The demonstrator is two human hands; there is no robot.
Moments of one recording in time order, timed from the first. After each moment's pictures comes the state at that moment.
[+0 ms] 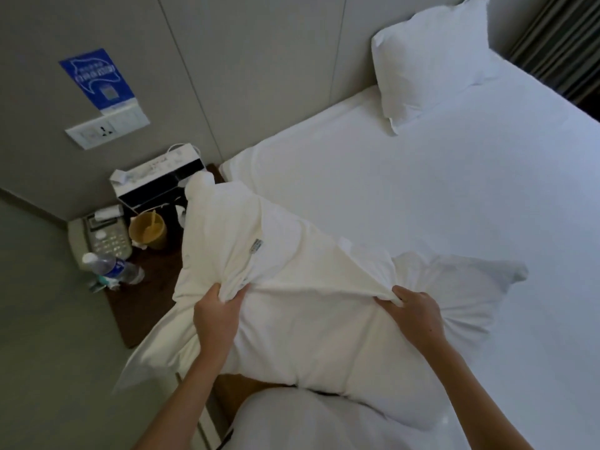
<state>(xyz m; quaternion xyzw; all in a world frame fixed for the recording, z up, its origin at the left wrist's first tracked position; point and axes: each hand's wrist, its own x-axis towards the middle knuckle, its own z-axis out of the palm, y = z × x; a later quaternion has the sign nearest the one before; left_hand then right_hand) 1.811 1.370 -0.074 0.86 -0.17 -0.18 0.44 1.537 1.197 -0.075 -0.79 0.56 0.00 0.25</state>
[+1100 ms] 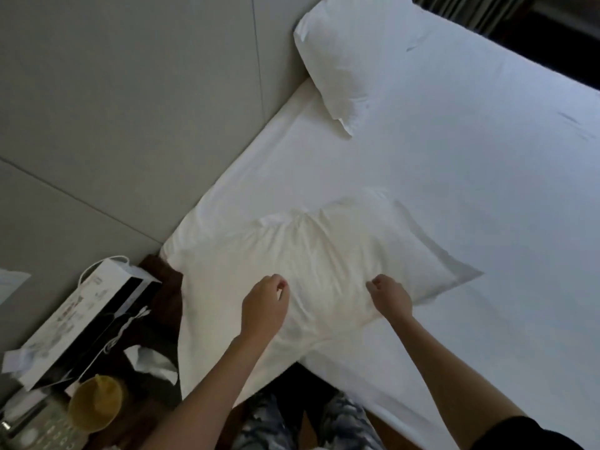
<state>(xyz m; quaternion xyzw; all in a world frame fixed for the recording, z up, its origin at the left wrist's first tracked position) 1.965 1.043 -0.174 0.76 -0.55 -0.30 0.18 1.716 0.979 -0.197 -0.54 0.78 0.06 0.33</state>
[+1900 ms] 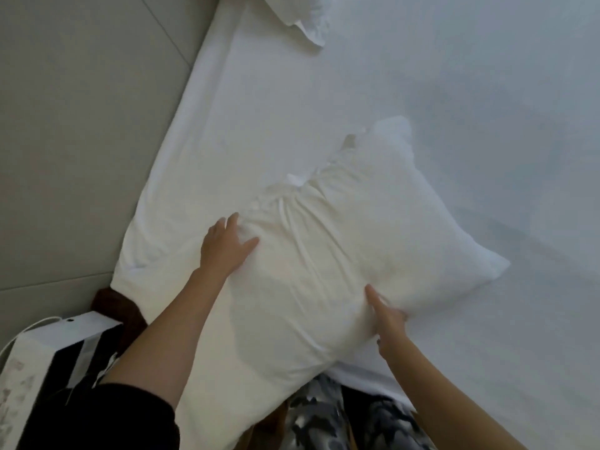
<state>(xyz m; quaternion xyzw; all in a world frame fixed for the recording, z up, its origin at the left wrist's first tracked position) 1.990 0.842 -0.344 0.75 -0.57 -0.30 -0.12 1.699 0.990 -0.380 0.13 0.81 -0.19 0.53</state>
